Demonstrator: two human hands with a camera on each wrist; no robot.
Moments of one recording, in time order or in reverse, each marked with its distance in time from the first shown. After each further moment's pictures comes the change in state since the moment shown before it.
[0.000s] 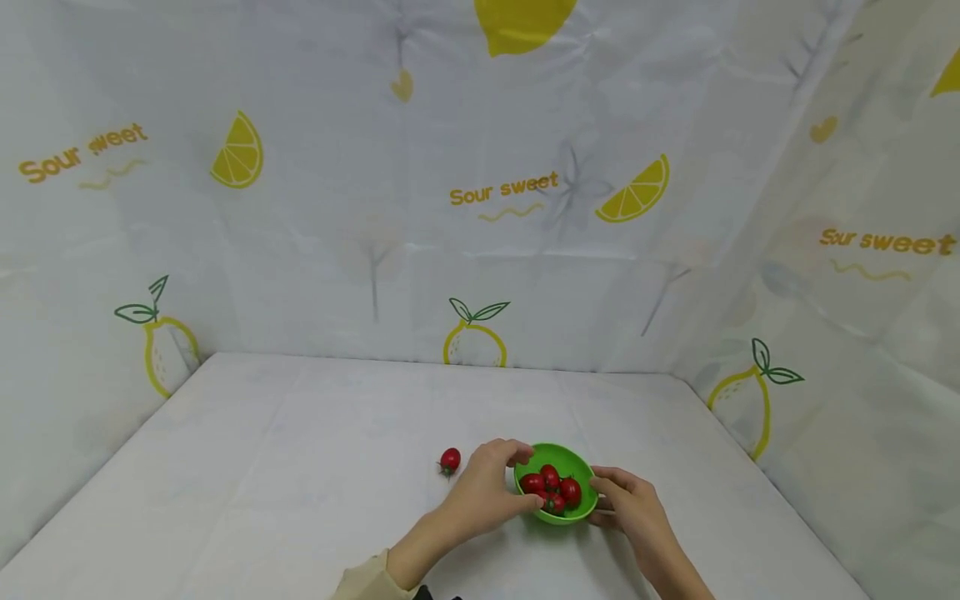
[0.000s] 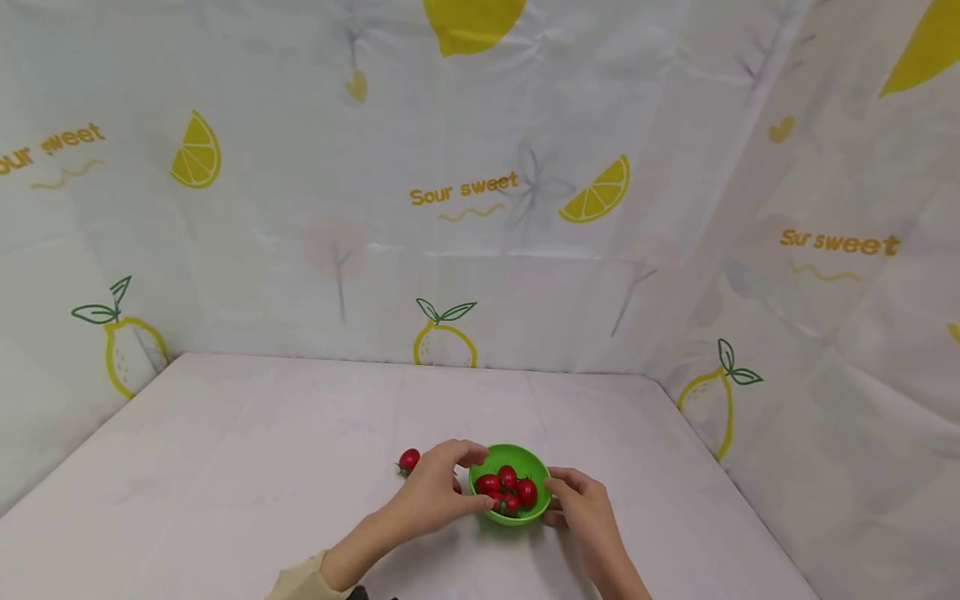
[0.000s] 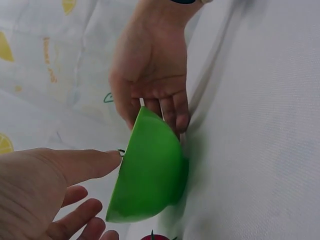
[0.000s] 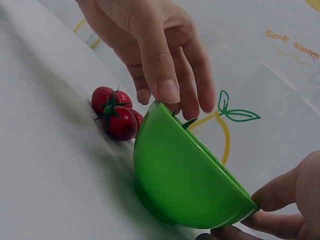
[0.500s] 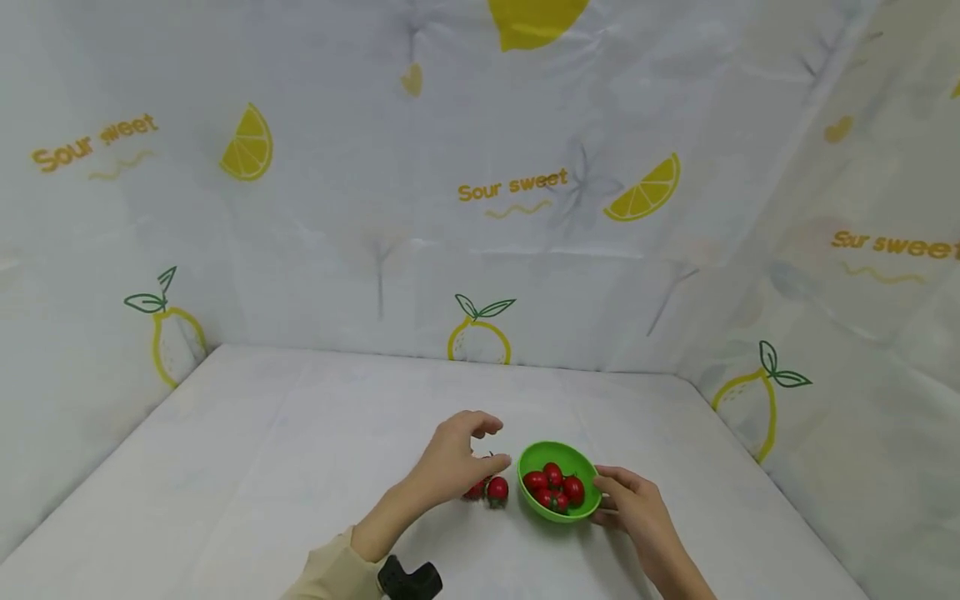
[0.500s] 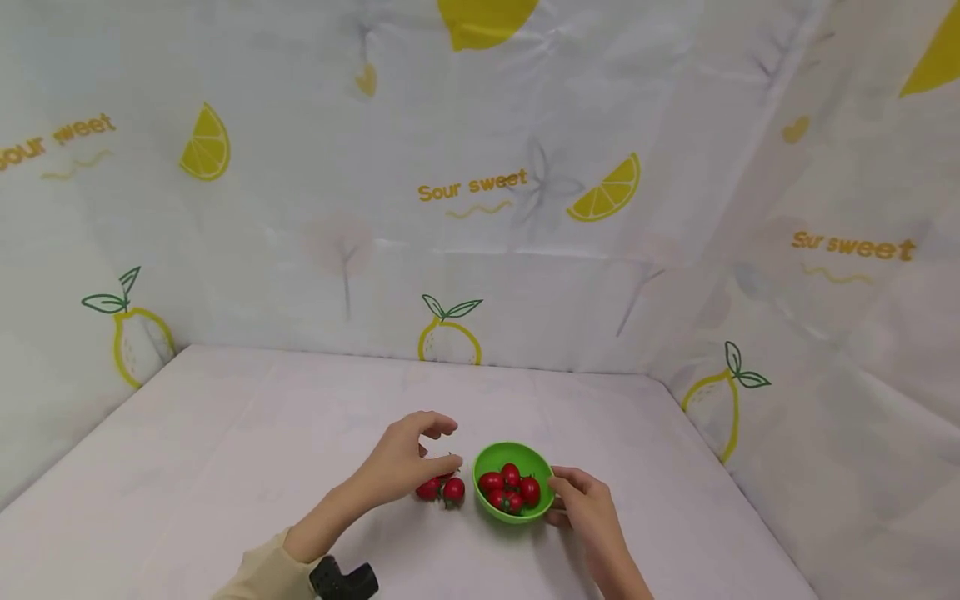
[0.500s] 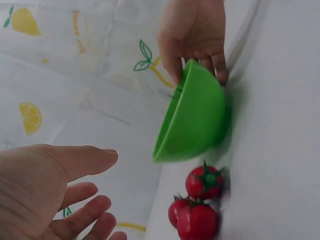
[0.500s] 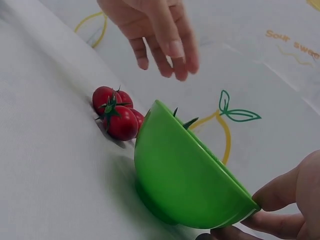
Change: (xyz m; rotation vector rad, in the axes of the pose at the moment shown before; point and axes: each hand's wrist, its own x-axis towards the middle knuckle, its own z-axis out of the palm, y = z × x) left_hand -0.003 -0.013 -0.048 0.001 0.072 0.009; right_hand 0.000 -0.001 0.000 -0.015 -0.007 0.004
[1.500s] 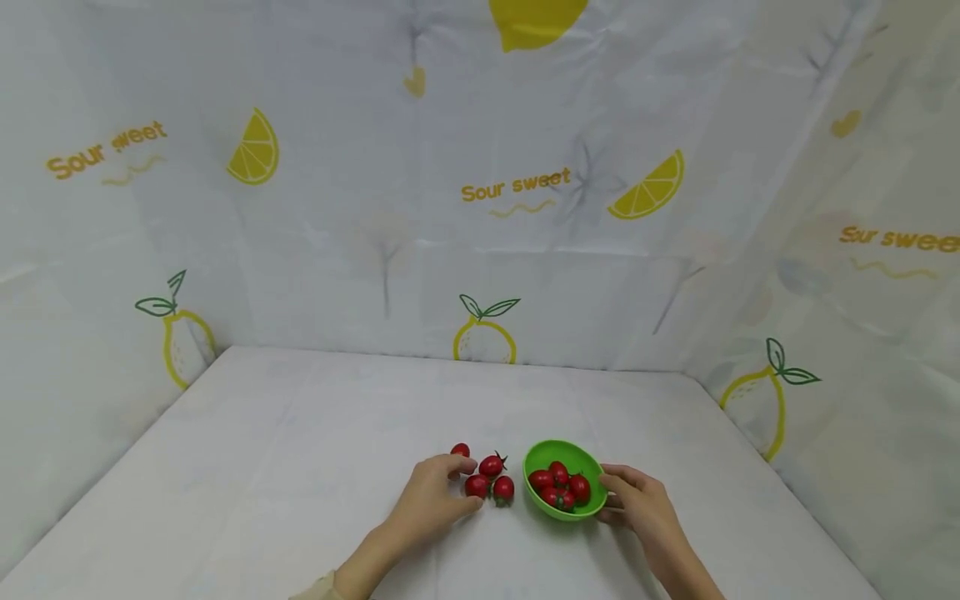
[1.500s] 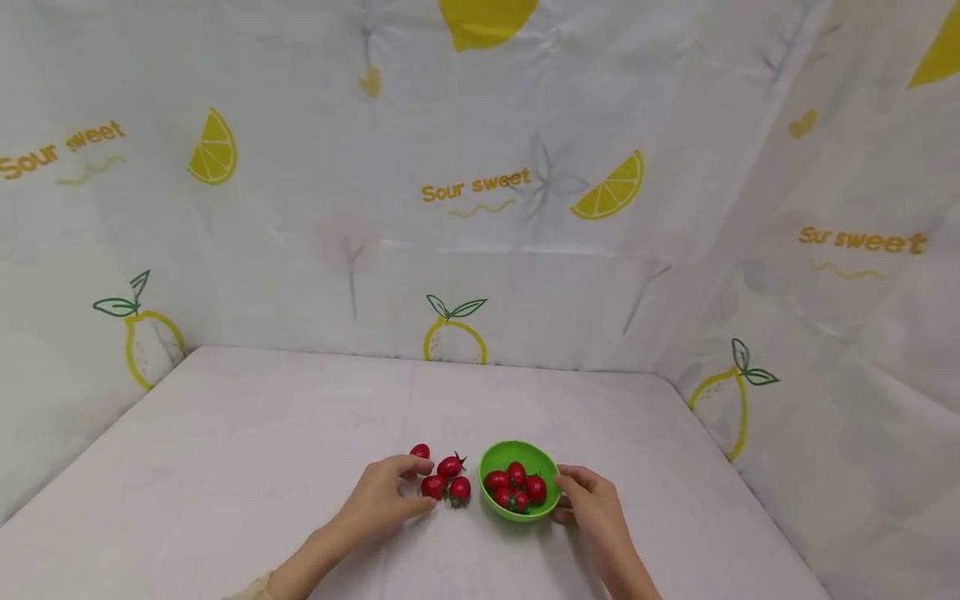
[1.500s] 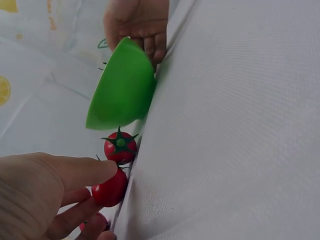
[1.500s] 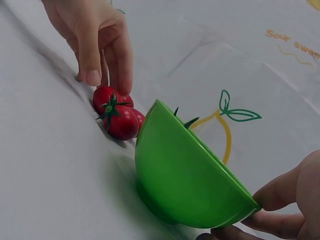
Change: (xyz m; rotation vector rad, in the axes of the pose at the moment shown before) left_hand -0.045 -0.030 0.007 0.010 0.020 -0.129; right_hand 0.000 0.000 0.000 0.019 -0.005 0.007
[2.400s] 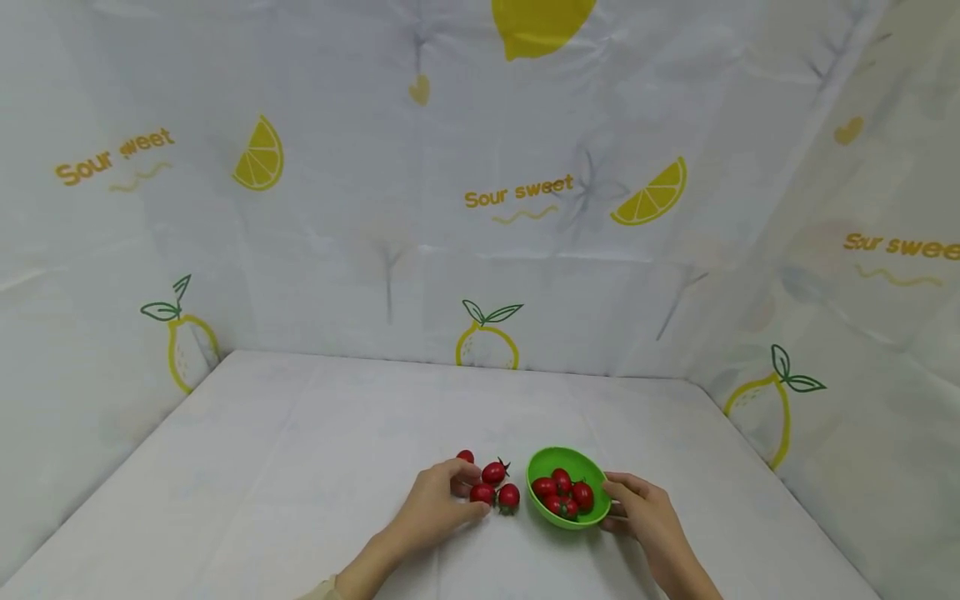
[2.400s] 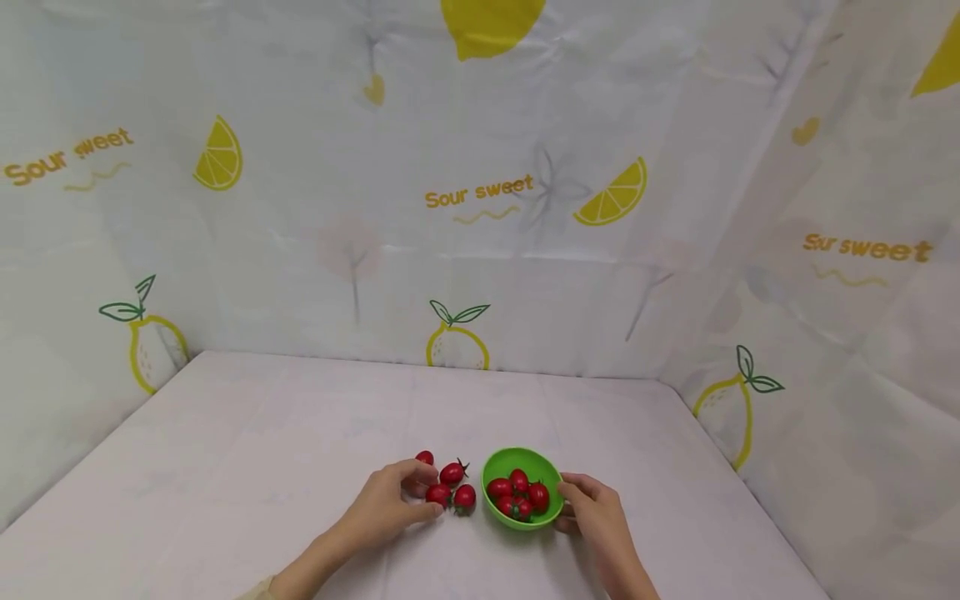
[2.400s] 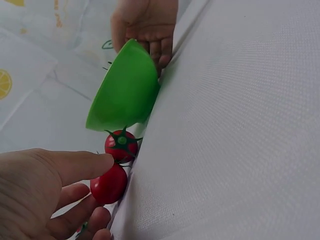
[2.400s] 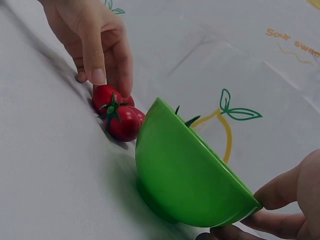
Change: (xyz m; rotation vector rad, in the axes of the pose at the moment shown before) left_hand 0.004 -0.007 0.005 -0.110 -0.041 -0.087; right_hand 0.002 -0.001 0.000 -0.005 -0.004 0.019
